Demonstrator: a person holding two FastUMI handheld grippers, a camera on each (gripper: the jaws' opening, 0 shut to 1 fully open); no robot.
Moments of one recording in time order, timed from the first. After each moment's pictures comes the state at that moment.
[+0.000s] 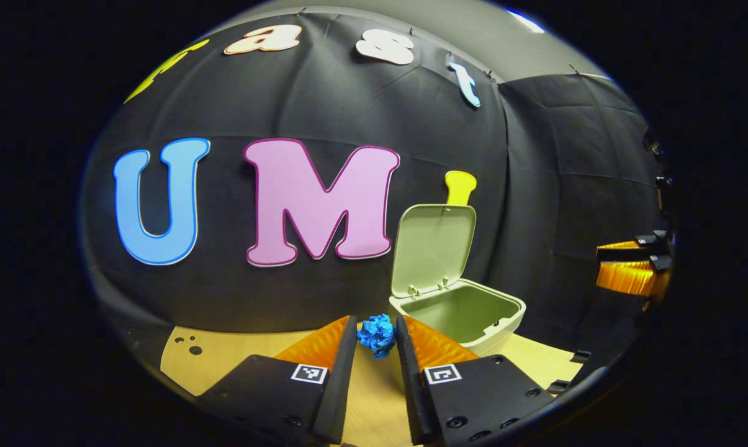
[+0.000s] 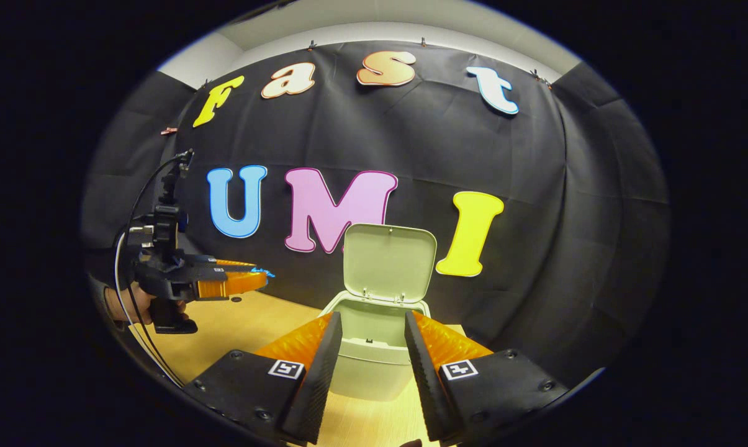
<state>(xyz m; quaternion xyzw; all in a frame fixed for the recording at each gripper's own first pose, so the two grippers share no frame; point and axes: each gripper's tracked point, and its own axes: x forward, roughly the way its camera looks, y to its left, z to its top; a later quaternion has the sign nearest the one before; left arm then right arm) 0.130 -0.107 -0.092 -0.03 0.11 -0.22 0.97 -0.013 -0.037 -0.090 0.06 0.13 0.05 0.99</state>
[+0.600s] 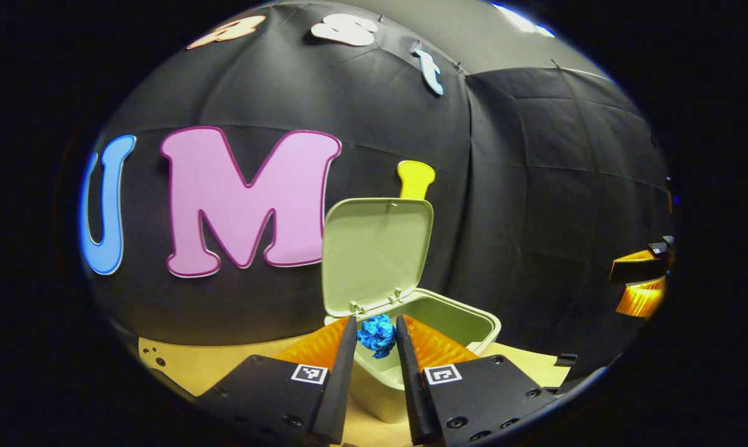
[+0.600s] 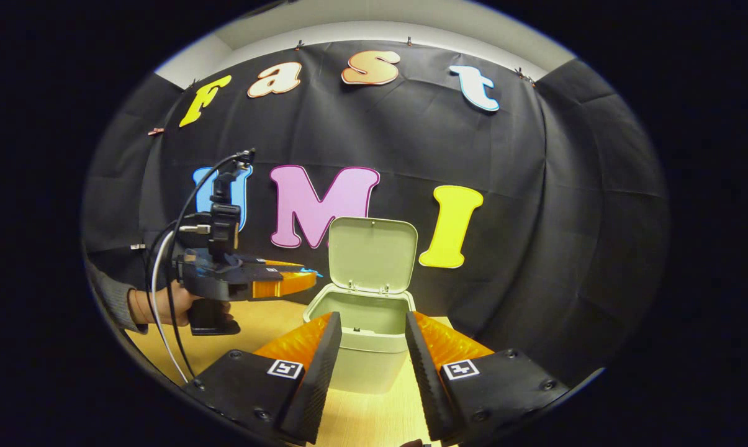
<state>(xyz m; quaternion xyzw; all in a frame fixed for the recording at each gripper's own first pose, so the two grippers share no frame) 0.170 -0.215 -0.111 -0.02 0.13 -0.32 0.94 -0.037 -0.050 -0.099 0.07 0.14 0.01 0.99</state>
